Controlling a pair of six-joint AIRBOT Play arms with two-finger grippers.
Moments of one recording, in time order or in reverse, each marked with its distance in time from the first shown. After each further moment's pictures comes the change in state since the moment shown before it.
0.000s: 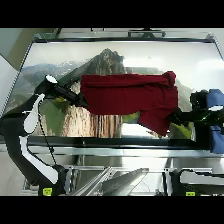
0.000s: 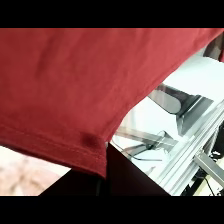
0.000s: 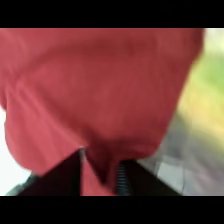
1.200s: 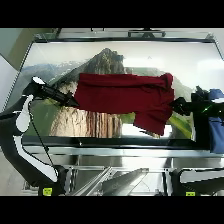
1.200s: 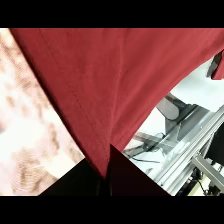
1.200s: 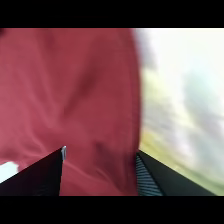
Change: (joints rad) left arm 0.156 0.000 0.003 0.034 -0.051 0.000; right arm 0.004 -0.143 0.196 0.063 -0.014 -0.040
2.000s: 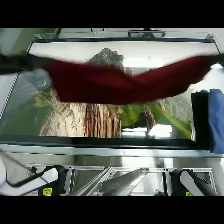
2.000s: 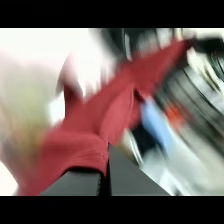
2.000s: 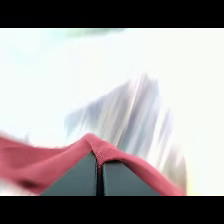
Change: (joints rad) left arm 0.223 0.687 0.146 -0.725 -0.028 0.168; right arm -0.103 0.710 0.455 0.288 0.178 -0.044
